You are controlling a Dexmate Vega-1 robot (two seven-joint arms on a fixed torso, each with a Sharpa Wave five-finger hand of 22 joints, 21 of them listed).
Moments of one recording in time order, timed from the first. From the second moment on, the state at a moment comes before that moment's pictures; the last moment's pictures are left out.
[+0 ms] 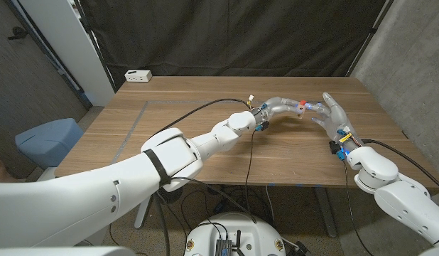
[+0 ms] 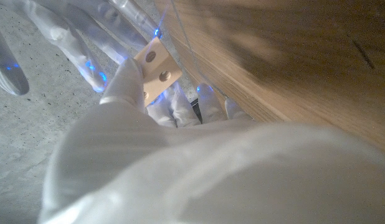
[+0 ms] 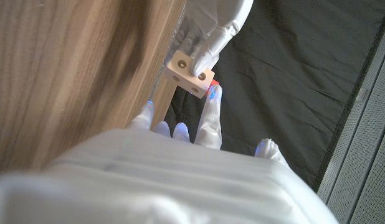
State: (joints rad) left arm 0.22 -0.18 0.93 -0.38 -0.26 -0.48 -0.16; left_hand 0.90 0.07 0.31 -0.19 0.21 0.84 -0.20 0.27 0.21 0.88 -0.21 0.24 0.56 0.48 -0.05 0.23 0.24 0.13 0.08 0.21 0.18; right arm -1.44 -0.76 0.00 -2.01 0.66 0.04 -0.25; right_hand 0.05 0.05 0.27 0.01 0.25 0.73 -0.01 0.23 0.18 -0.05 0.01 0.20 0.18 -0.17 0.16 0.20 0.20 0.09 0.20 0.19 0.17
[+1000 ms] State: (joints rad) left arm 0.24 -0.14 0.89 -0.36 -0.25 -0.66 -0.20; left_hand 0.90 0.07 0.31 -0.19 0.21 0.84 -0.20 0.27 0.21 0.89 -0.21 0.24 0.56 0.48 -0.05 0.23 0.24 0.13 0.08 0.21 0.18; right arm -1.45 -0.72 -0.01 -2.04 0.60 0.06 -0.31; right_hand 0.06 0.06 0.27 0.00 0.25 0.66 -0.06 0.19 0.18 -0.03 0.02 0.20 0.18 -0.15 0.14 0.21 0.20 0.15 0.16 0.20 0.17
